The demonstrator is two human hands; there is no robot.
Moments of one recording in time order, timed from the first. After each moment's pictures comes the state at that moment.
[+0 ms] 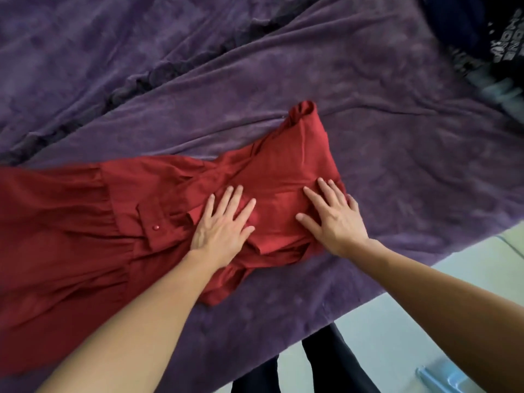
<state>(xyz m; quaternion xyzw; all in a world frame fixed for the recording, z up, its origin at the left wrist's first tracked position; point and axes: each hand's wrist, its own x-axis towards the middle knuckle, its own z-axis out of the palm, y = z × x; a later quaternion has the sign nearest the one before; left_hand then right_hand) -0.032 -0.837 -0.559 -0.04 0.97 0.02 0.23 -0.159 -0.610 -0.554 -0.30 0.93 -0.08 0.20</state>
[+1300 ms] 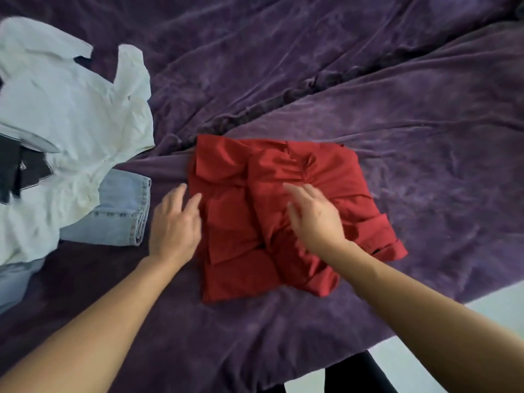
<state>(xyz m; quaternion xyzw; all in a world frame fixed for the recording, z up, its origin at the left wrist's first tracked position) 0.241 -1.149 -0.476 -0.26 0.96 0.09 0.01 0.078 -0.933 -0.457 -0.35 0.89 -0.26 0.14</state>
